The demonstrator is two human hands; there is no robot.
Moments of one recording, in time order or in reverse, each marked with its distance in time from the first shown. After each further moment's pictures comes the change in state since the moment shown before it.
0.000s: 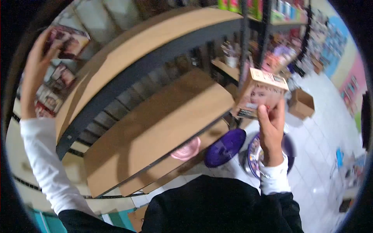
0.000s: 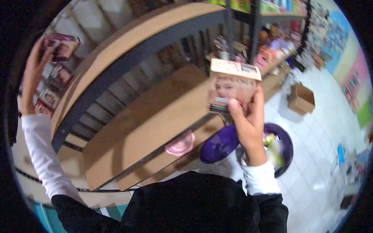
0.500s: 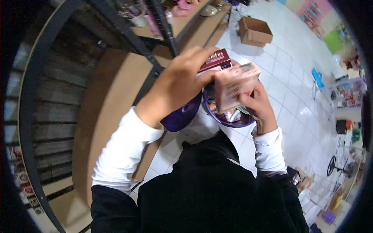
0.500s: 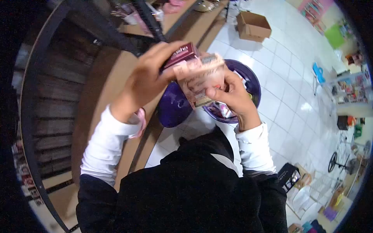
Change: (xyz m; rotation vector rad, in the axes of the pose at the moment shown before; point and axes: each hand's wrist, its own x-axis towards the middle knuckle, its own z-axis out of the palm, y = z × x) left_hand -0.011 0.568 0.179 -1.451 -0.247 0.368; right_hand -0.069 0.012 -0.218 0.138 0.043 0.423
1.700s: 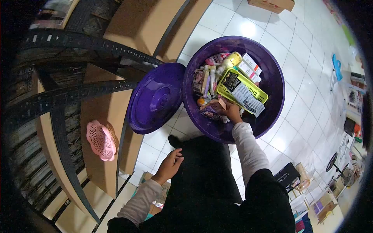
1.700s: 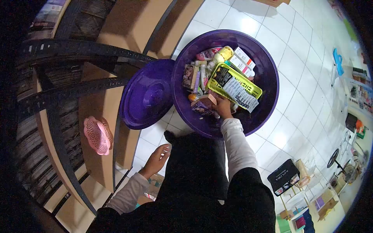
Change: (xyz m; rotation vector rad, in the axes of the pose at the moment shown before) left_hand -0.310 -0.143 0.334 -0.512 -0.569 -1.311; right_hand -0.089 0.547 -0.369 -1.181 0.130 0.696
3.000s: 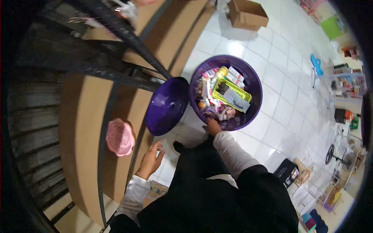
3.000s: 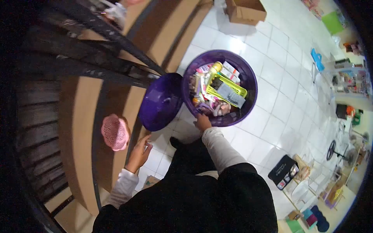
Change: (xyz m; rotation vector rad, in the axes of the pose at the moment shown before) left_hand -0.157 0.065 -0.121 0.337 0.277 0.281; right_hand -0.139 -0.153 -0.007 -0.010 -0.086 -0.073
